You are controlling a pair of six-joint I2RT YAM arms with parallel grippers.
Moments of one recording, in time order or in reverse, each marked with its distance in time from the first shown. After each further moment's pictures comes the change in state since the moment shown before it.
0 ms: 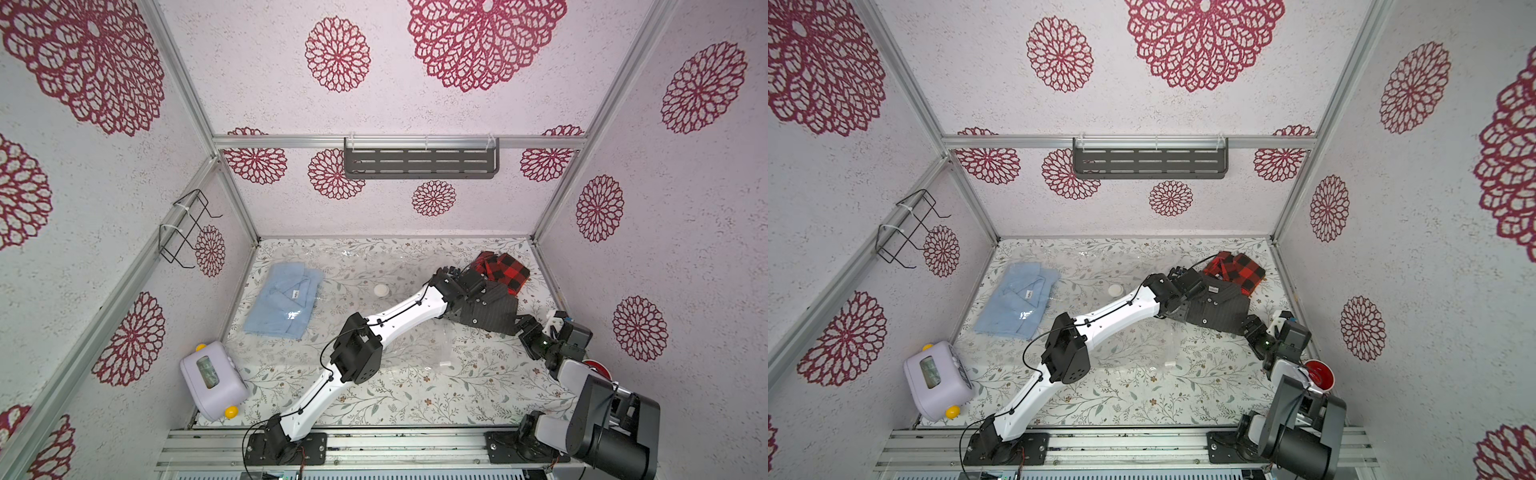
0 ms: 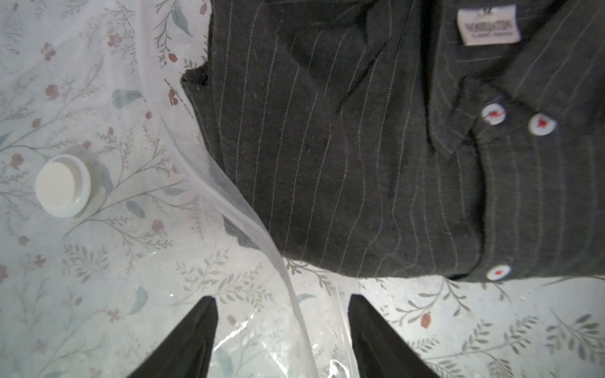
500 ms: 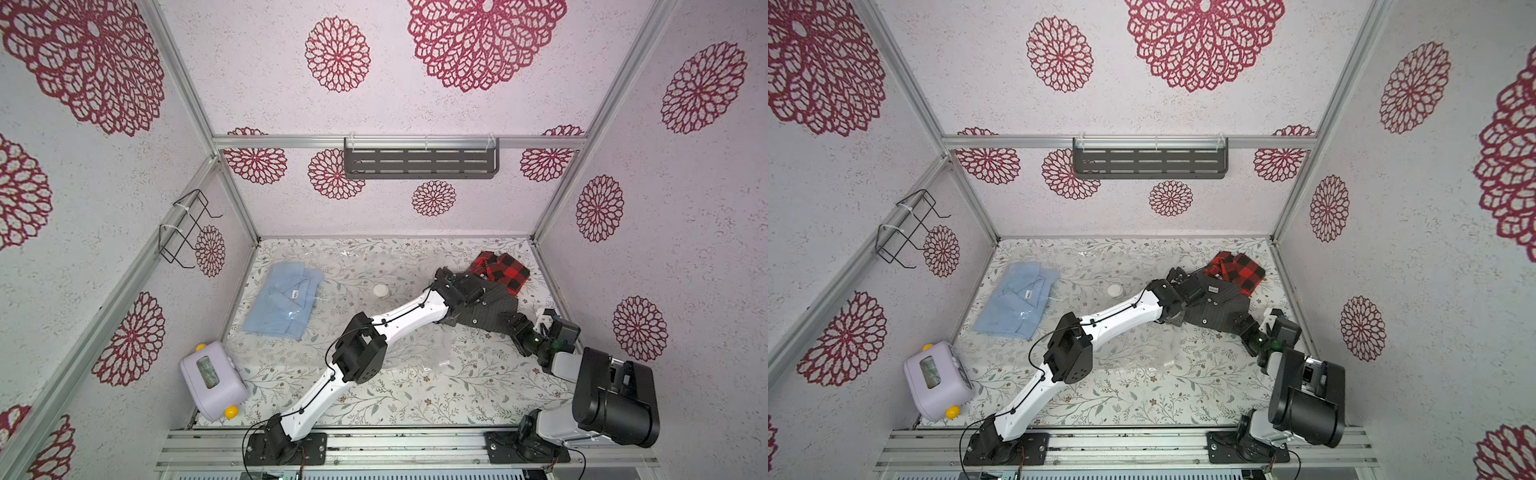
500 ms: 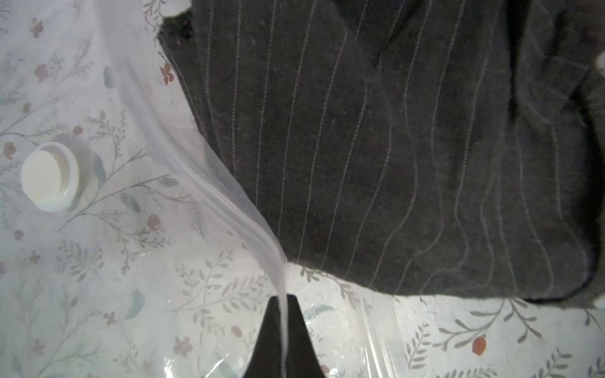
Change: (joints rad) left arm 0.000 0.001 -0.070 0.024 -0.021 -0.001; right arm 0.065 0.202 0.008 0.210 -0.026 0.039
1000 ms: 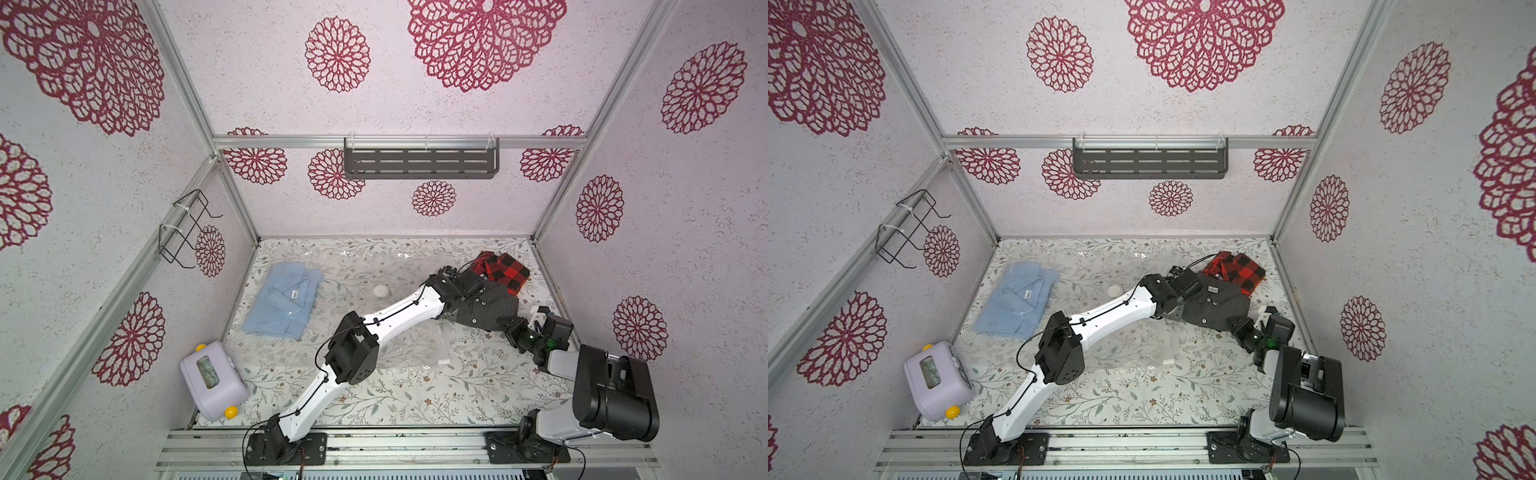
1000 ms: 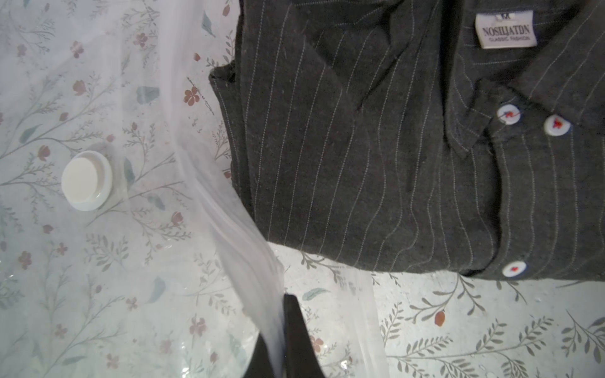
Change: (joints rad) left arm -0.001 -0.079 -0.031 0.013 0.008 -0.008; right arm 0.063 -0.039 0.003 0.004 0.026 0.061
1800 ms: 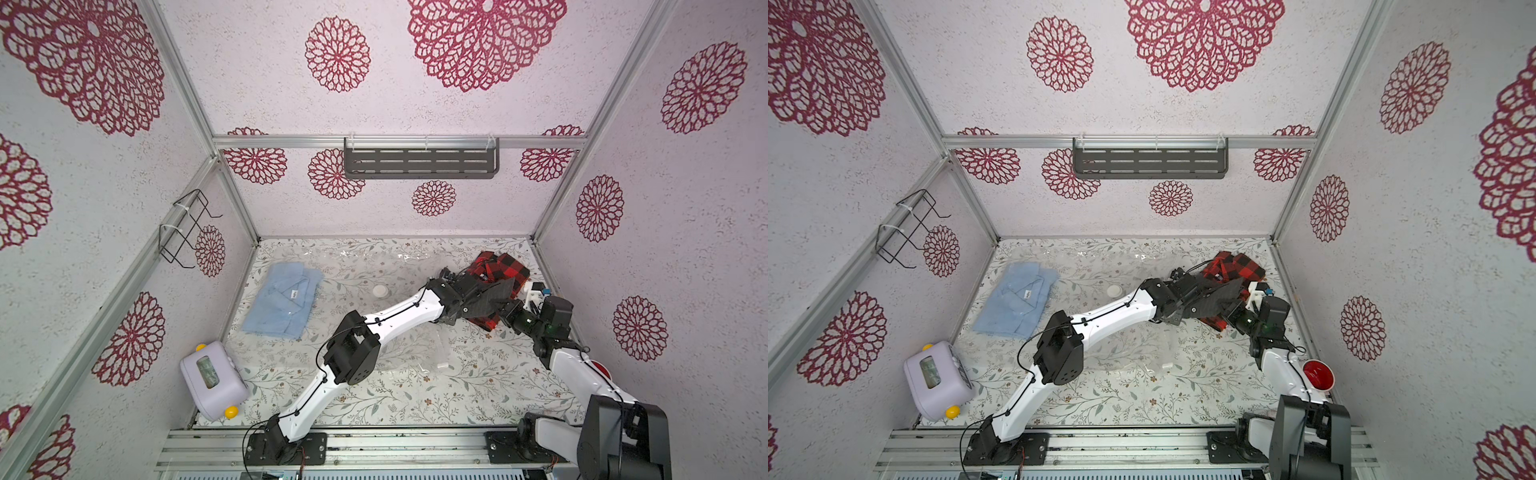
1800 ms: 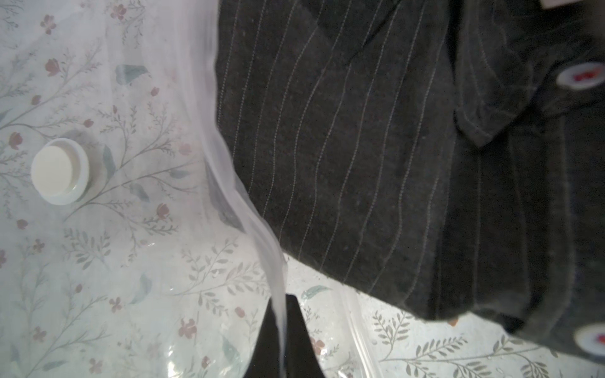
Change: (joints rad) left arm -0.002 -0.026 -0.101 0.054 0.017 -0.014; right arm 0.145 -0.251 0.157 -0.237 -0.022 0.035
